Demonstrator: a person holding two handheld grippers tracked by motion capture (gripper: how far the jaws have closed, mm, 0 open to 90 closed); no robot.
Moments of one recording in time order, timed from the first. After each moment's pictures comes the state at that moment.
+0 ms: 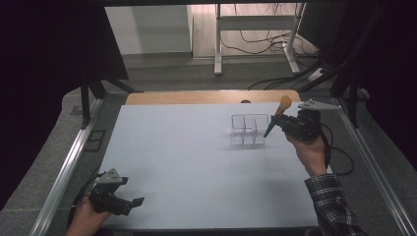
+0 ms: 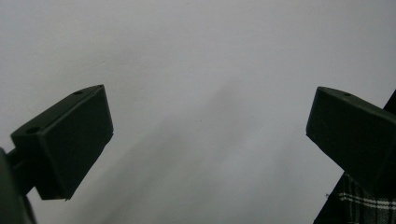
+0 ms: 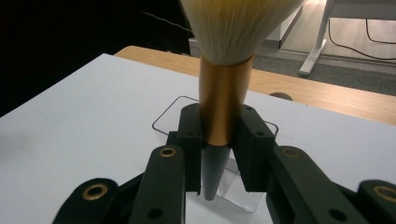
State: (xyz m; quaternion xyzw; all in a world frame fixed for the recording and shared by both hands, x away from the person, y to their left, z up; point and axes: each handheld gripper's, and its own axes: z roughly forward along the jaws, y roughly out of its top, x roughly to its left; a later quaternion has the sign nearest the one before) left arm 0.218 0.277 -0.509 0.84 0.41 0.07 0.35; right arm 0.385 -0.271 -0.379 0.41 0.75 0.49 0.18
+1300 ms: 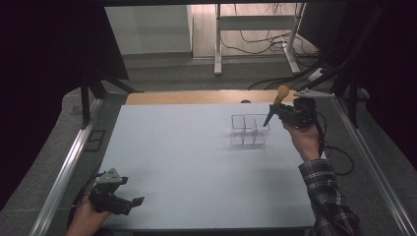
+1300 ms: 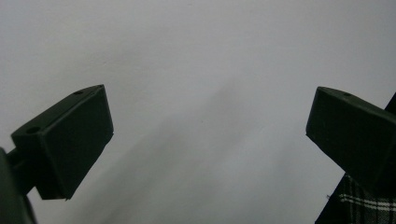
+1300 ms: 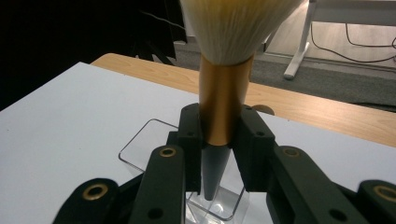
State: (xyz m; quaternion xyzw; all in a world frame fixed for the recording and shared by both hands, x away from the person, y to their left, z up) left arm 0.219 0.278 -0.508 0.84 0.41 0.07 0.35; right arm 0.422 -0.265 -0.377 0.42 0.74 0.48 0.20
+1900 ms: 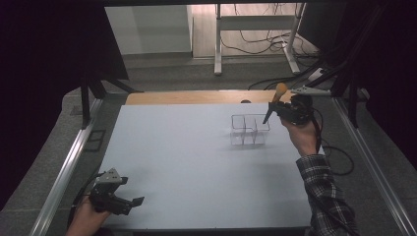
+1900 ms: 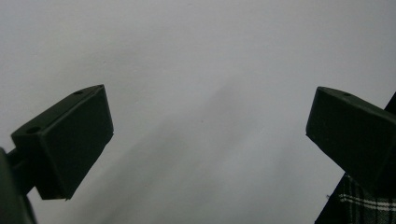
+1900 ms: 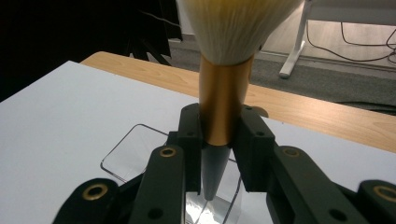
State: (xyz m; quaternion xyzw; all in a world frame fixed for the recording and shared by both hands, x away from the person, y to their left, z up) left arm 0.219 0.278 -0.509 0.84 0.41 0.07 0.35; right arm 0.438 -0.262 -0.382 0.42 0.74 0.47 0.21
